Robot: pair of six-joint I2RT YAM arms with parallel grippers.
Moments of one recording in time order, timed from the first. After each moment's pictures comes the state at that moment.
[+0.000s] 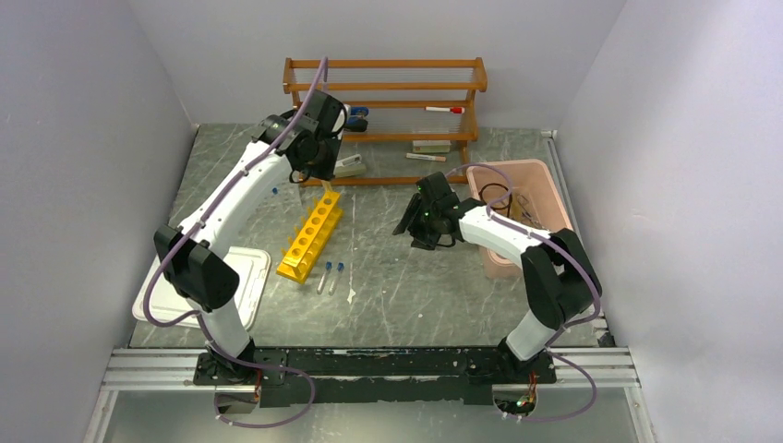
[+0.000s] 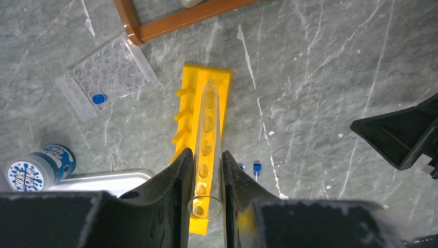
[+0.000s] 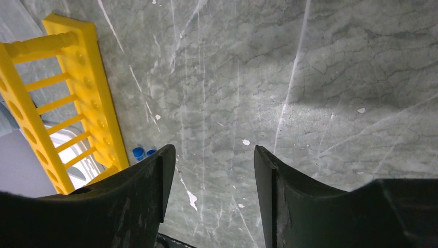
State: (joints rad) left arm -0.54 1.77 1.89 -1.07 -0.22 -0.18; right arm 0.55 1.63 1.02 -0.36 -0.07 0.97
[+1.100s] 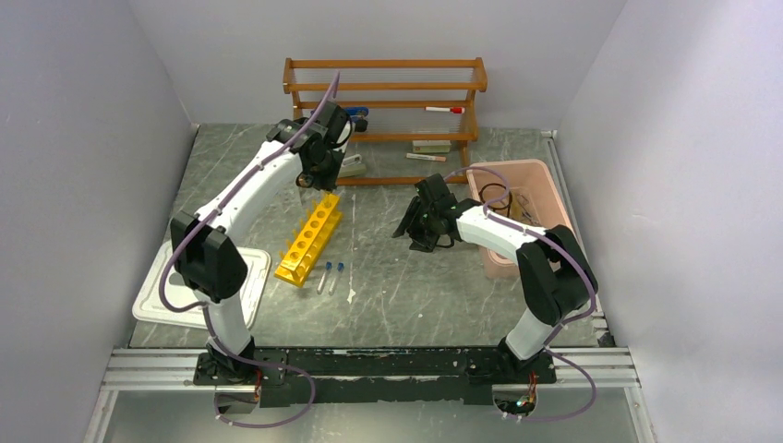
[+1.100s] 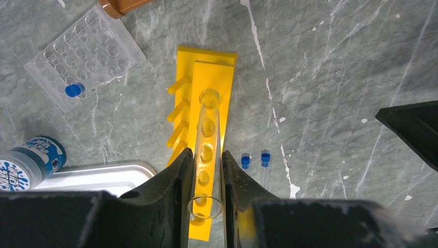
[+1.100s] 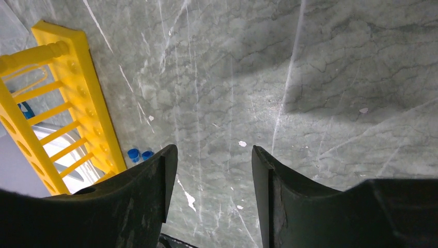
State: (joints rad) left arm -0.52 1.82 1.83 -1.09 -0.18 -0.16; right arm 0.55 1.67 1.02 -0.36 -0.09 0.99
